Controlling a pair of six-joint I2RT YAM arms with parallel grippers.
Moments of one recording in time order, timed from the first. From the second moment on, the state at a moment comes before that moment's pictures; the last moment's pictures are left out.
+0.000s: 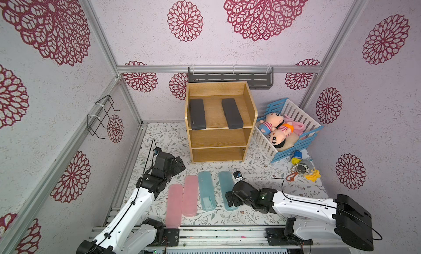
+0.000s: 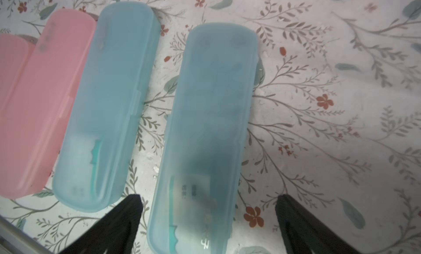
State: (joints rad) left arm -0.30 0.98 0.72 -0.49 -0.19 -0.72; right arm 1.09 1.25 0.63 -0.37 0.26 0.69
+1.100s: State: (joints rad) left arm -0.31 0.97 0.72 -0.49 -0.20 -0.73; right arm 1.22 1.26 0.63 -0.45 0.40 0.86
